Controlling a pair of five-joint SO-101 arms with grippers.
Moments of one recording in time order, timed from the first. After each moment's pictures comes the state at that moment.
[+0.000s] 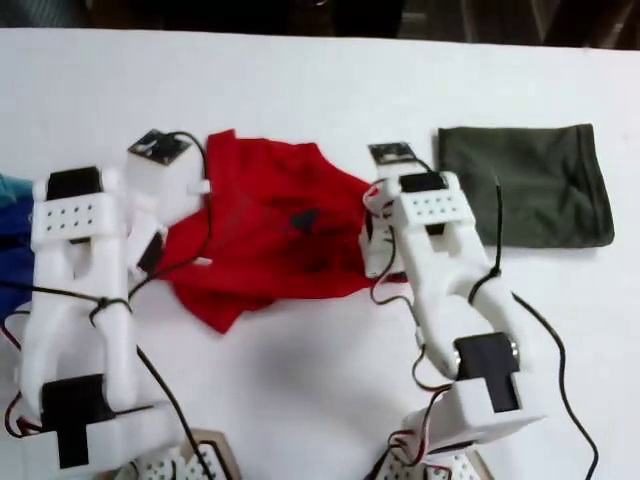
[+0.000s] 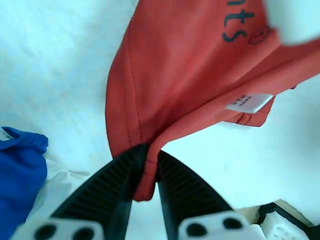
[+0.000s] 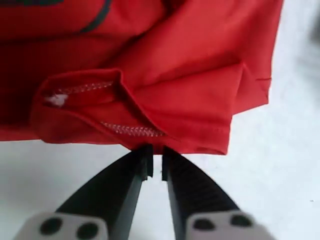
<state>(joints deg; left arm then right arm) -18.7 -10.5 20.1 87.4 -31.3 -12.6 3.9 19.3 77.4 2.0</state>
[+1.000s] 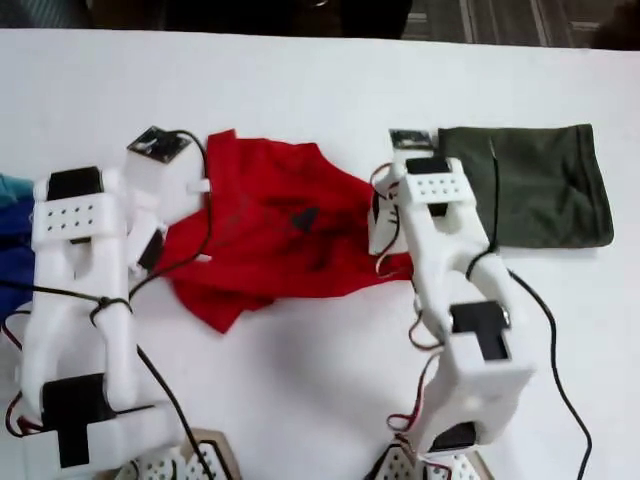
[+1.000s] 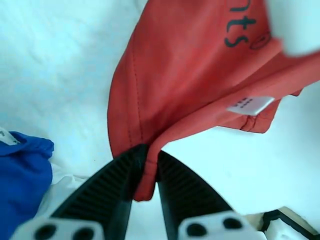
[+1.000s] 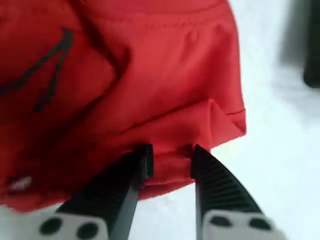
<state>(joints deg) -18.7 -10.5 20.1 85.8 -31.3 -9.1 18.4 8.2 75.6 -4.5</state>
